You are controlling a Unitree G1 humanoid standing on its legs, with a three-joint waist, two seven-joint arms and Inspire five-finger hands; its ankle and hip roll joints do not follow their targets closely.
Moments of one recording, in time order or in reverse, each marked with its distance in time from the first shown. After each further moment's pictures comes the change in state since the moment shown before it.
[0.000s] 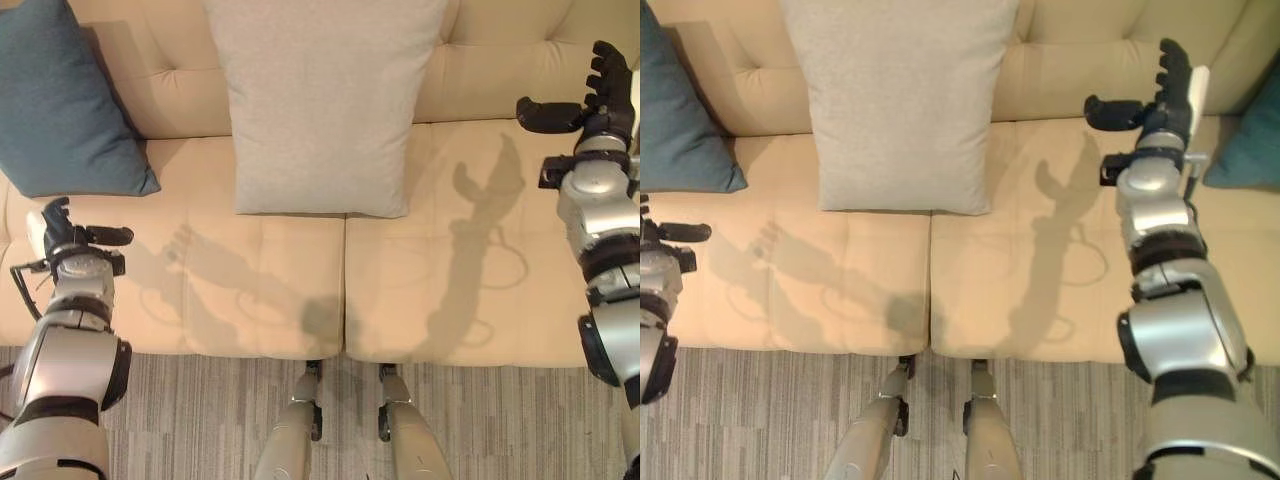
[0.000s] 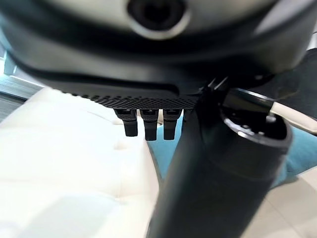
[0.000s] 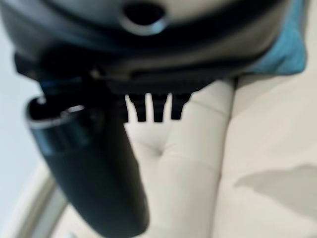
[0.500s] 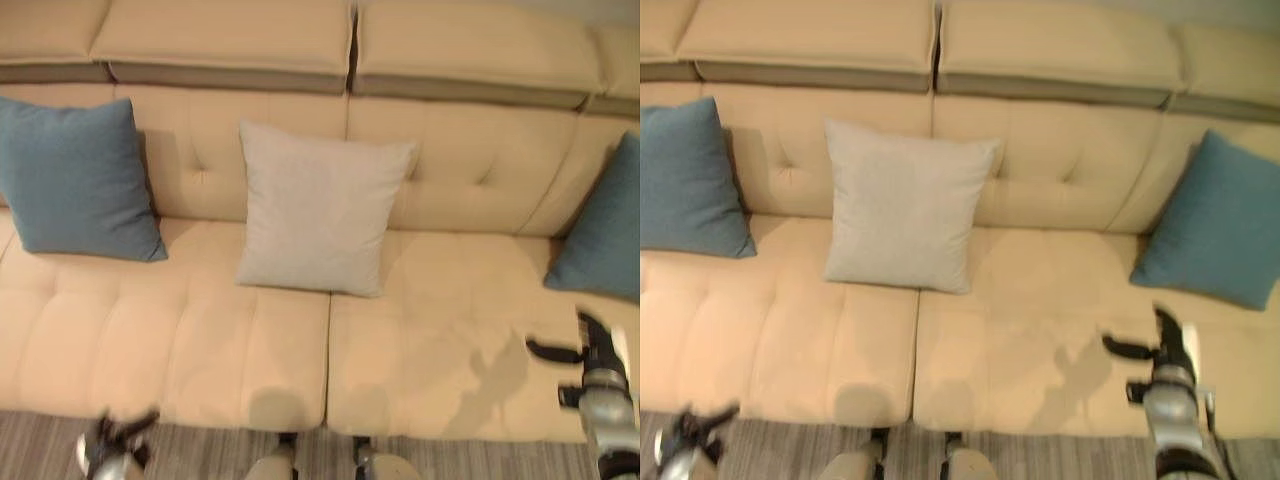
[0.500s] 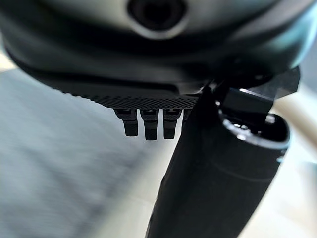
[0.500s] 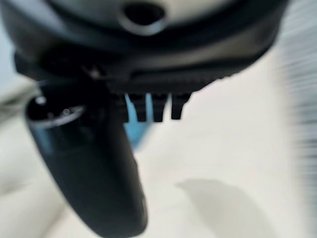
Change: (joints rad) left arm 0.897 -0.373 0.496 0.057 -0.177 -0.034 -0.179; right arm 1.003 0.153 -0.493 0.069 -0.331 0.049 0.159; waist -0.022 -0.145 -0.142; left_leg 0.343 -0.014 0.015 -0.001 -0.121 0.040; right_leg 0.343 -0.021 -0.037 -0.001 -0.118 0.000
